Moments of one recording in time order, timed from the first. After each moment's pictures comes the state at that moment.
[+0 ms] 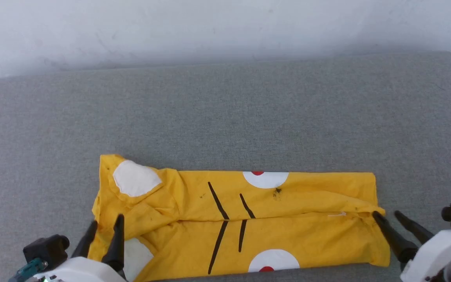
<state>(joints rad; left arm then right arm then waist) 0.15 0.39 -0.22 -0.08 -0.76 0.21 0.01 0.06 -0.37 0.08 0.06 0.74 0.13 0.28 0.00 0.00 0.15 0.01</state>
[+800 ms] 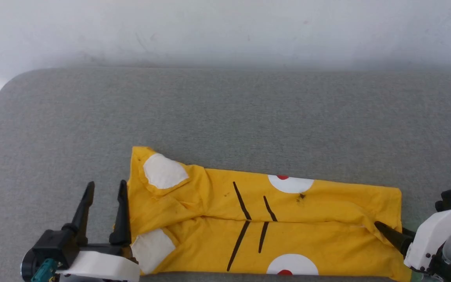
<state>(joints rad) 0.07 0.26 -0.14 -0.06 -0.38 0.09 -0.26 -0.08 -0.28 -0.06 0.28 0.70 0.13 0.63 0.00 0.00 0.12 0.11</state>
